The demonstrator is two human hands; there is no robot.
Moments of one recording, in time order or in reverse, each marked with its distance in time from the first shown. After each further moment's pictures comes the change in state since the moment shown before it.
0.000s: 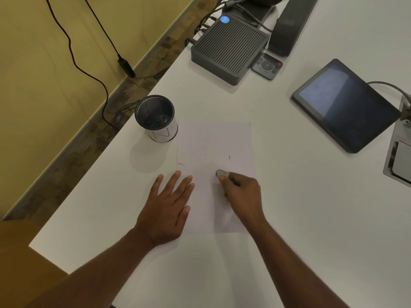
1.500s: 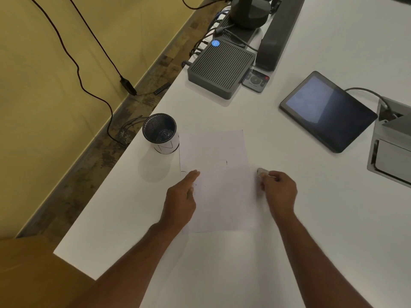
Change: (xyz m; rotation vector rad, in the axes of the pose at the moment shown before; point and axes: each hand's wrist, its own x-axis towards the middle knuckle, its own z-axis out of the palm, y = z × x) left_hand 0.047 0.044 -0.065 -0.781 0.241 -0.479; right_hand 0.019 0.025 -0.070 0.009 0.450 0.236
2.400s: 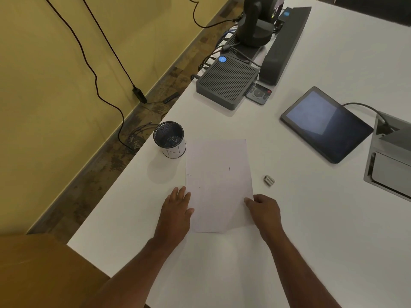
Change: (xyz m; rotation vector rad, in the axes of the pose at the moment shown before) left_hand -0.036 -0.040 -0.006 0.430 -0.176 -0.041; right_hand -0.058 -0.007 -0.005 -0.164 -0.299 0.048
